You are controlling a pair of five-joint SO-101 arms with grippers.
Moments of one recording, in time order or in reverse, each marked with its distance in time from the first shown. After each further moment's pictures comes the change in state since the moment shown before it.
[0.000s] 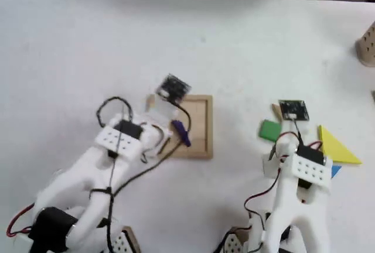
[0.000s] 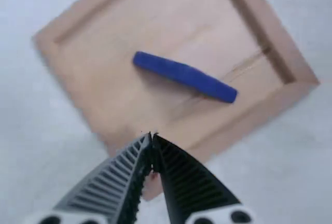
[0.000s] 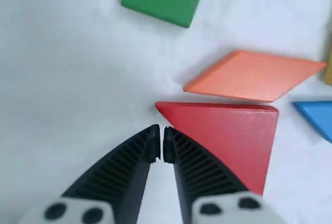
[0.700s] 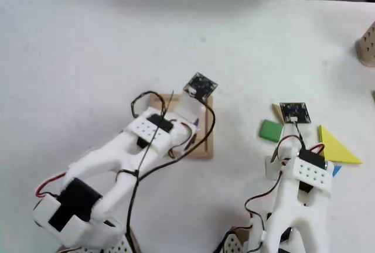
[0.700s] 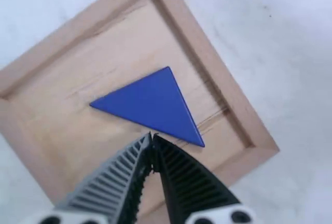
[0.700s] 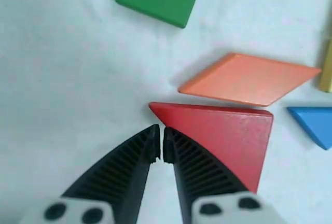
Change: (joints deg) left arm 7.7 16.7 -11.8 -5.6 9.7; right arm 1.0 -0.2 1.1 -1.7 3.7
